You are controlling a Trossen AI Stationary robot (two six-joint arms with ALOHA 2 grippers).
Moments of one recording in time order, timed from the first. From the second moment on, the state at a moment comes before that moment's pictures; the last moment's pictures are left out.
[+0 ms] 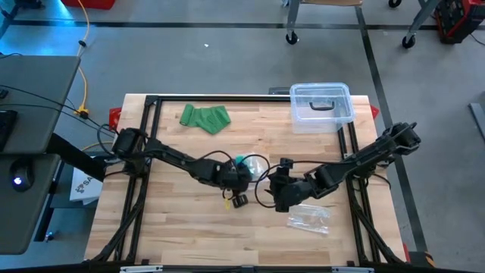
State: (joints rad) left arm -0.22 1.88 1.22 -0.34 -0.22 -0.46; right arm 0.44 1.52 1.05 -0.42 0.52 0.27
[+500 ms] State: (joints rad) left arm -0.28 1.89 1.22 -0.52 -0.12 -0.14; right arm 0.44 1.52 1.05 -0.43 0.52 0.29
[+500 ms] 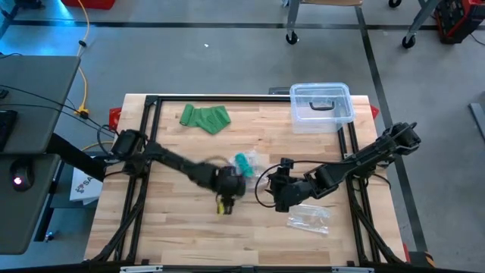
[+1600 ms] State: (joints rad) left arm -0.28 1.82 1.22 -0.49 -0.28 -0.23; right arm 0.42 1.65 0.91 0.09 0.35 -0.10
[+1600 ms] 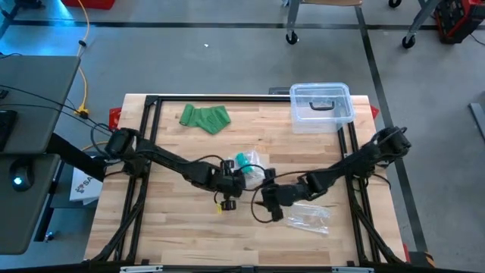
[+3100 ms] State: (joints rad) left arm -0.54 1.70 0.96 0.19 -0.89 -0.02; right arm 0.36 1.62 0.97 0.03 0.29 -0.02
